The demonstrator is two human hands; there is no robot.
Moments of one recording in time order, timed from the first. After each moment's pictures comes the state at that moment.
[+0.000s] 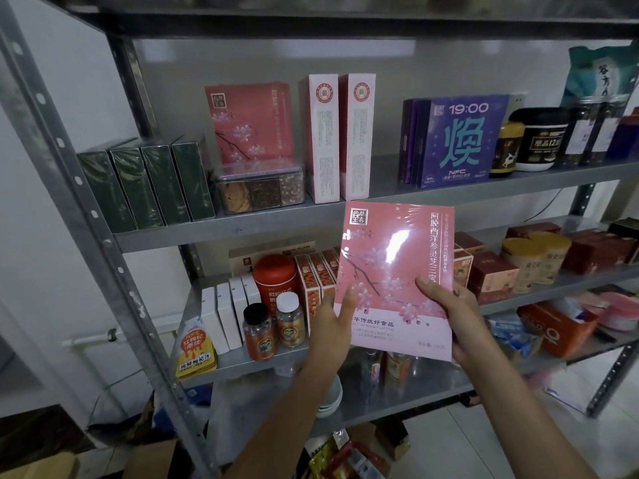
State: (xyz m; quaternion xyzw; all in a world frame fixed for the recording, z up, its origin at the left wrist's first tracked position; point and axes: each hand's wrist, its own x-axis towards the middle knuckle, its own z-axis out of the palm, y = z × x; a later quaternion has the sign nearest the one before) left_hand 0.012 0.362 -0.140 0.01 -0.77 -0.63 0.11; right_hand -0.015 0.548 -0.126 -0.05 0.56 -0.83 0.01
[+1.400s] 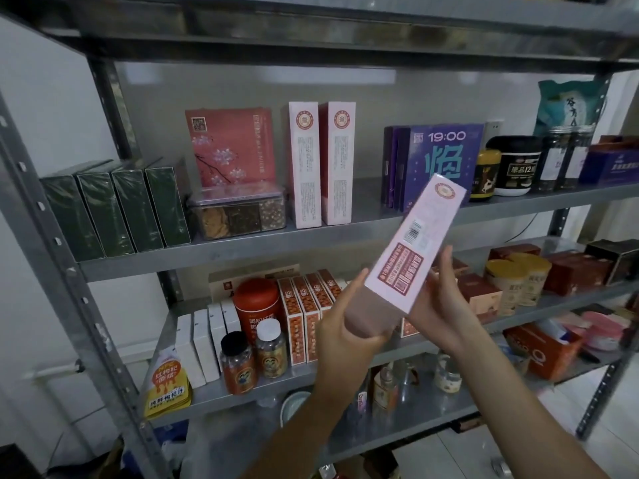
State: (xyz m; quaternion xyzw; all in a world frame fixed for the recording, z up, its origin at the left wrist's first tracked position) left_hand 0.014 0.403 -0.108 -0.14 -0.72 -0.62 0.28; right_hand -0.047 0.549 -0.075 -0.09 0.39 -0.91 0.11
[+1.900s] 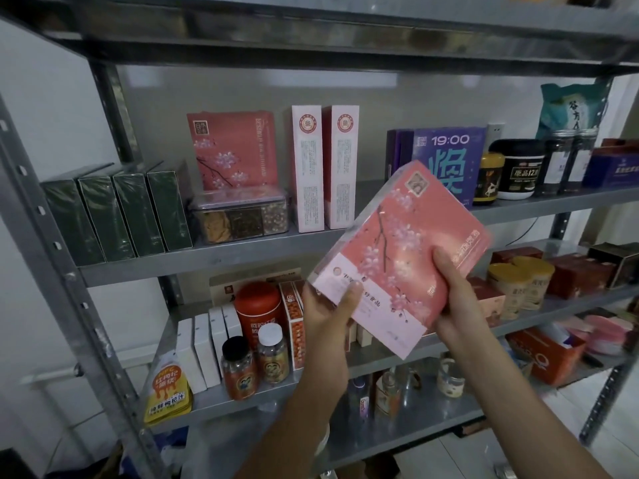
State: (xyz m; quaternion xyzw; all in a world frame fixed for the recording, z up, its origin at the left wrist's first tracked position) left_hand 0.004 0.390 -0.091 -0.05 -0.51 -0.85 0.13; right_hand -0.049 0.544 -0.068 -0.02 0.42 -0.91 -0.03
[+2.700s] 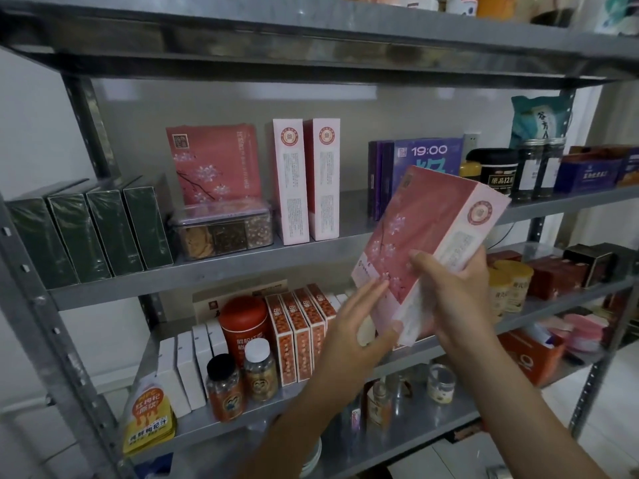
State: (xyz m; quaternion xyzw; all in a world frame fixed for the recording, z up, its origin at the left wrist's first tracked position) left_hand -0.004 0.396 -0.092 -0.24 -0.79 -0.54 0.15; right_hand -0.021 0.540 -0.033 -0.06 0.56 -0.78 -0.26
